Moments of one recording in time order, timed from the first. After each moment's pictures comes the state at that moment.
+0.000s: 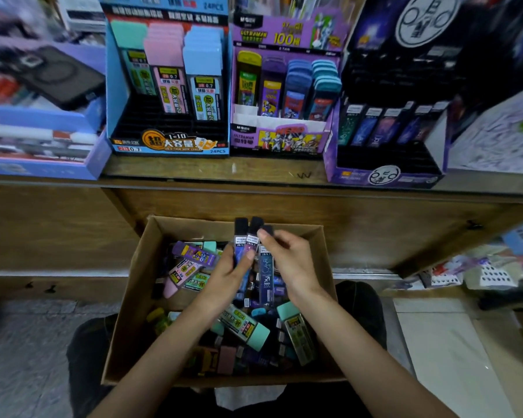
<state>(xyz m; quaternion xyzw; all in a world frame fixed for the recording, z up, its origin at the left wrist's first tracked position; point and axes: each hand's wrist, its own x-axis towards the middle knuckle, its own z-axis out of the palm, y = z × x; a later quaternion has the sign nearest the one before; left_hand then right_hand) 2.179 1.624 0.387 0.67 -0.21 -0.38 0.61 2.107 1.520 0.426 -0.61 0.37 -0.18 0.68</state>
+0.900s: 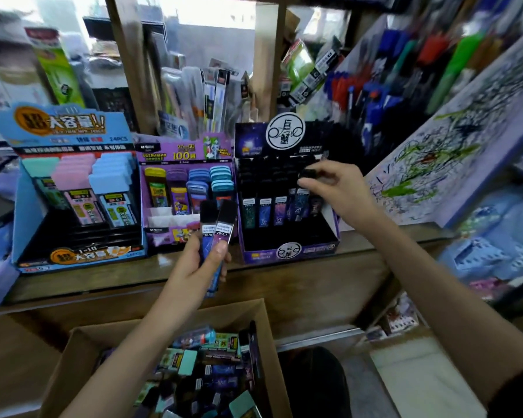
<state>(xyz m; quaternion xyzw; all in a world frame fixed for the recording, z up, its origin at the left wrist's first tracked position) 2.189 1.526 0.527 0.61 -0.40 -0.25 0.64 2.055 1.307 0.611 -0.83 0.20 -0.35 0.39</state>
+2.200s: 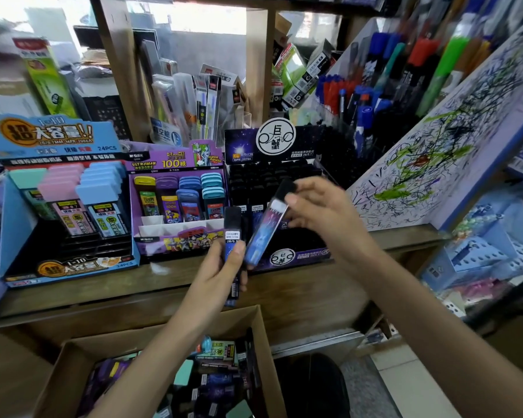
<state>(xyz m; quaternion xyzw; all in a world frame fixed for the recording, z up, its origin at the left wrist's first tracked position) 2.159 1.499 0.535 0.59 -0.37 -0.30 0.65 2.045 1.358 0.611 -0.69 0.21 -0.33 0.61</state>
